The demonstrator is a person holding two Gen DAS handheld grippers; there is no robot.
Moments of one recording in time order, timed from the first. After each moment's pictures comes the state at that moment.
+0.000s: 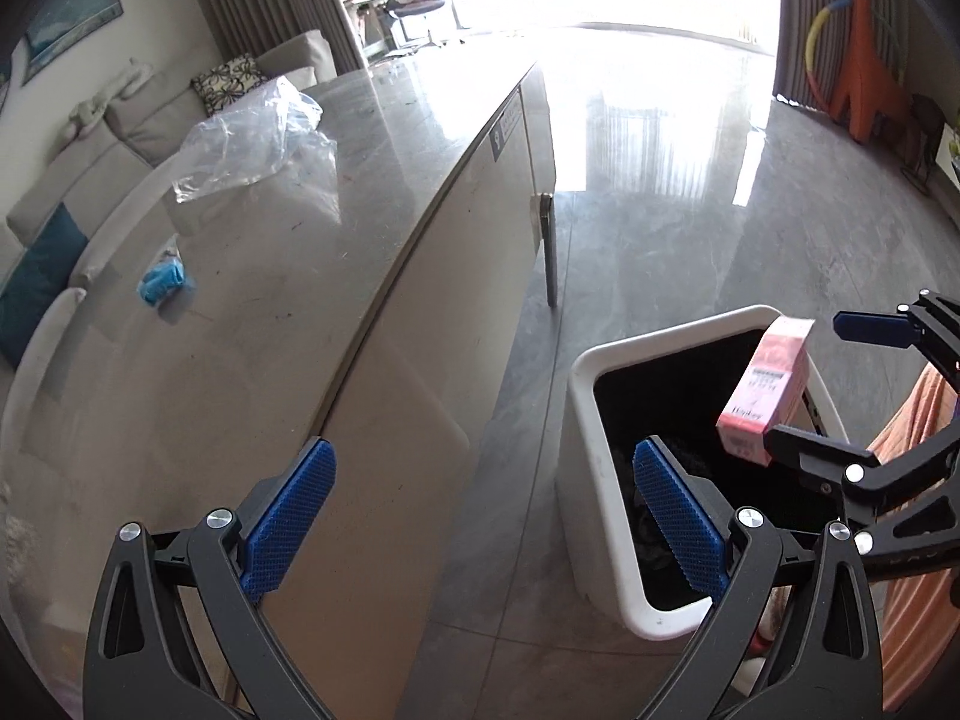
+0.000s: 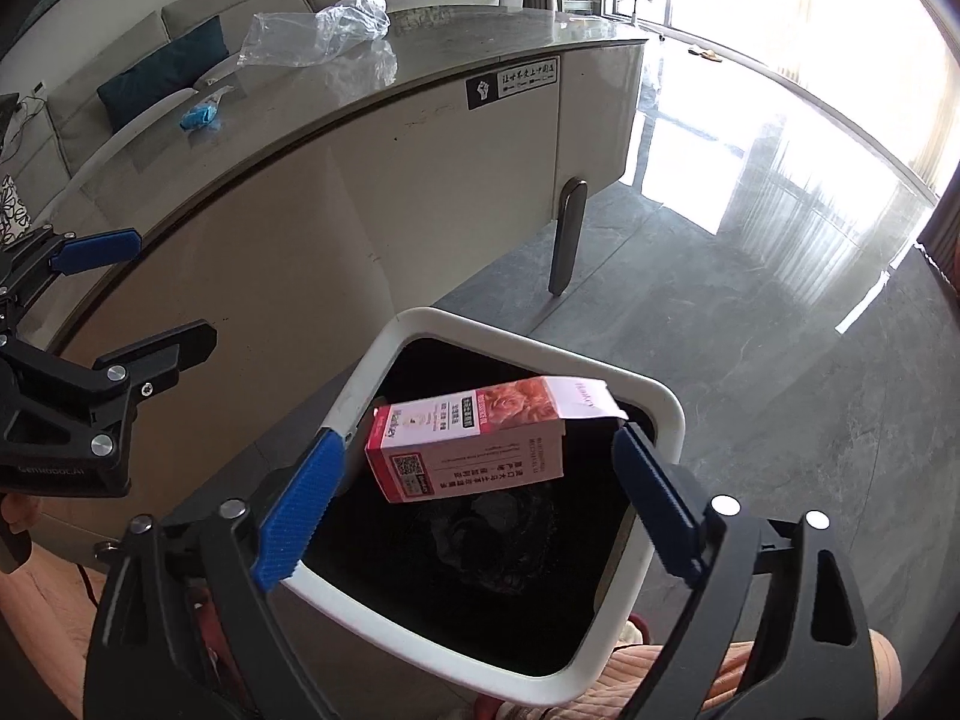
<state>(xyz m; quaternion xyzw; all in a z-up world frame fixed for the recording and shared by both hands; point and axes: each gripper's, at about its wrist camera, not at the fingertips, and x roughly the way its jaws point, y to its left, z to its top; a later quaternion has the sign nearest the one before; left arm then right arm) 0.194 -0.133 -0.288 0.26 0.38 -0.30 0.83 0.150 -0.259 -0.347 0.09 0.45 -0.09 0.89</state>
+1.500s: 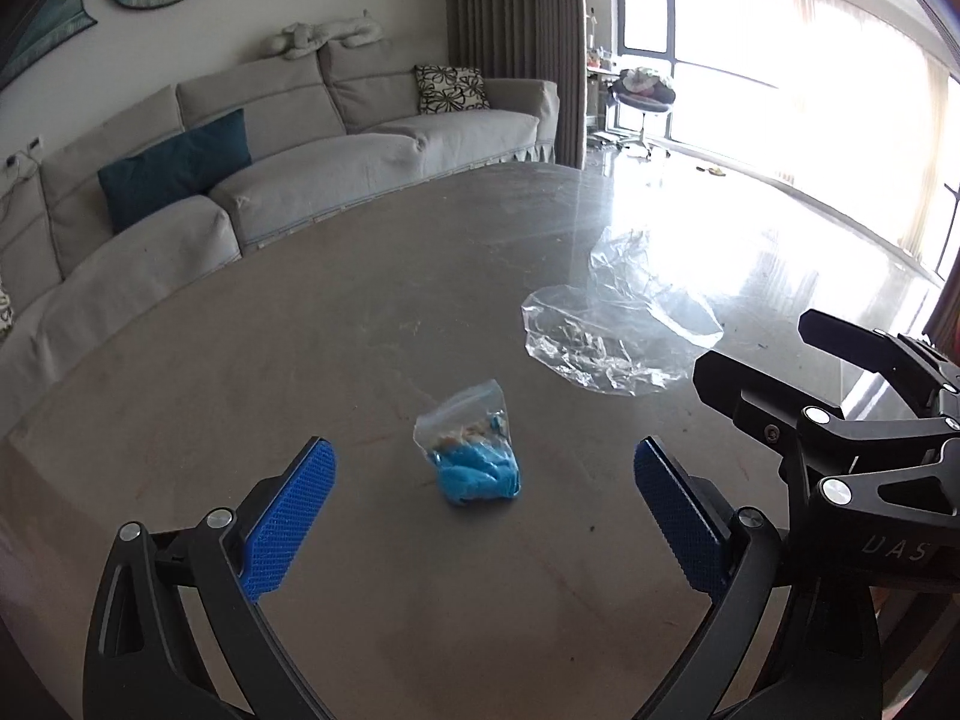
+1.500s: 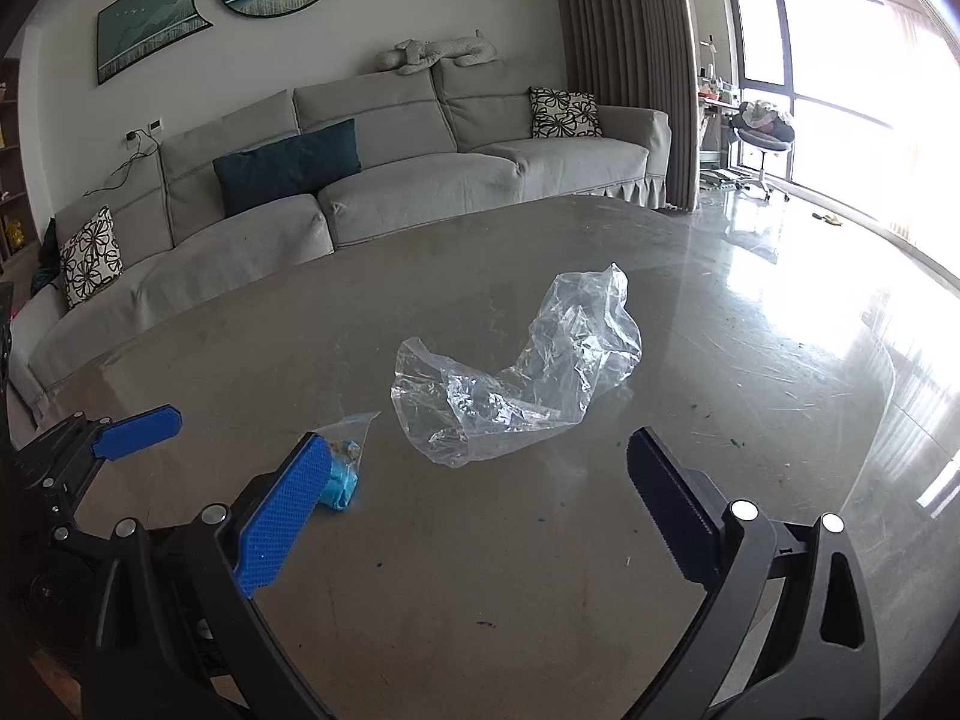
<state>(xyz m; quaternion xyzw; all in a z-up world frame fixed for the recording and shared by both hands) 0.422 -0.039 -0.200 0.07 0.34 -0.13 0.93 0.429 -0.183 -0.214 0.05 0.29 0.05 0.95</state>
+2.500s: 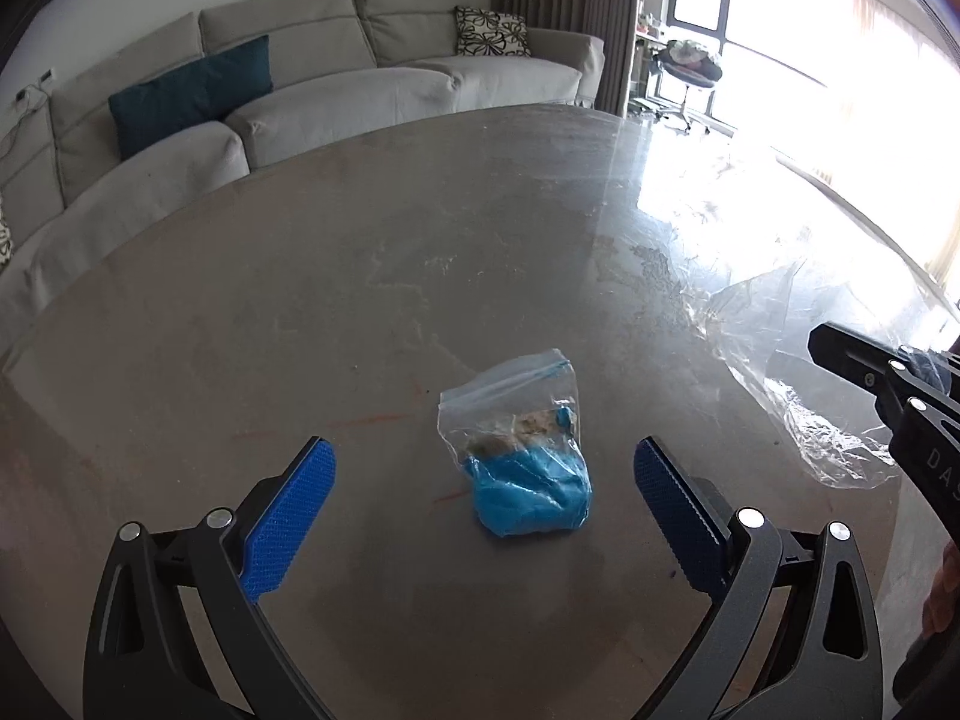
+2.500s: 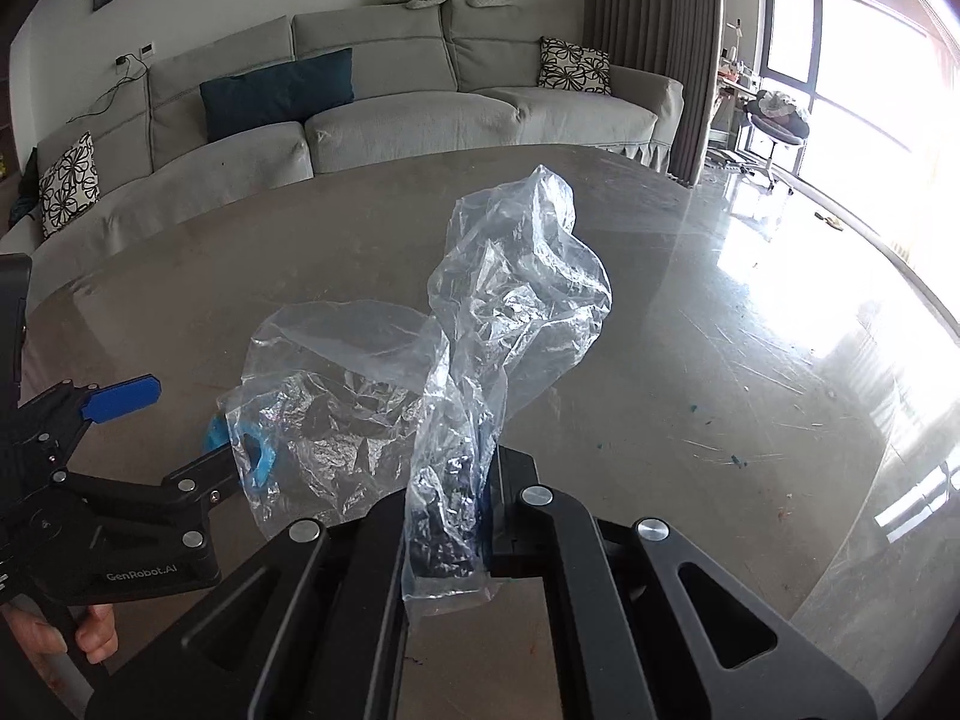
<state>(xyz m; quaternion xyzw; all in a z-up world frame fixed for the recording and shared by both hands) 0.482 -0.033 -0.256 0.03 0.41 -0.10 0.91 0.459 -0.185 -0.239 -0.01 0.36 0.04 0.93</state>
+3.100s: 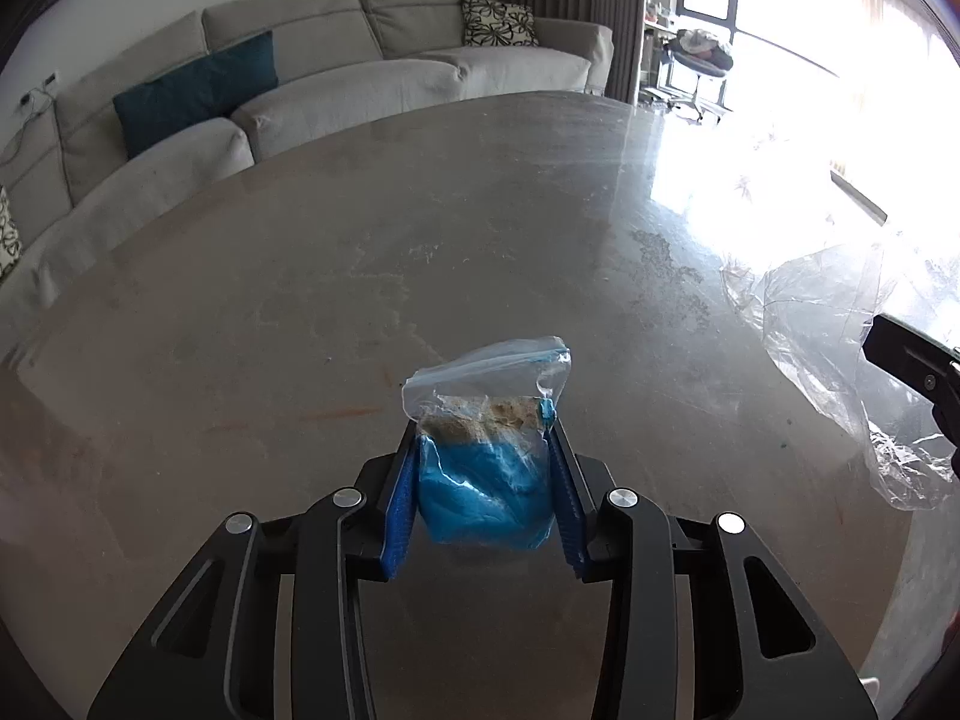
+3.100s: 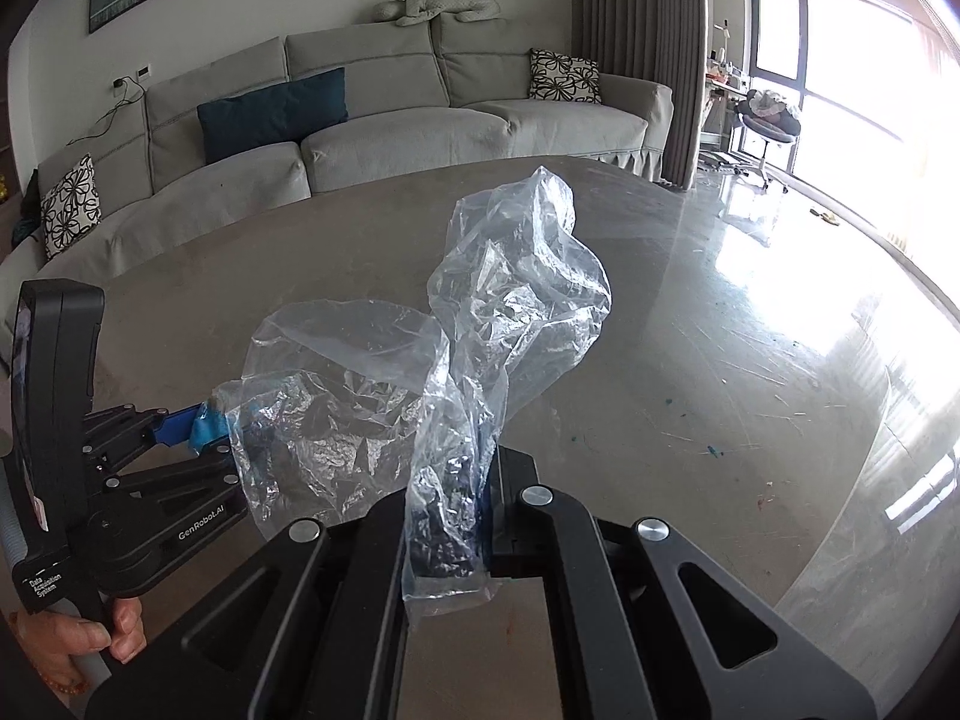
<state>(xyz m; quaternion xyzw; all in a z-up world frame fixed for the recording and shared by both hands) 0.474 -0.047 -0.262 0.05 0.41 -0.09 0.91 0.451 -0.199 -0.232 0.01 0.34 0.04 0.94</state>
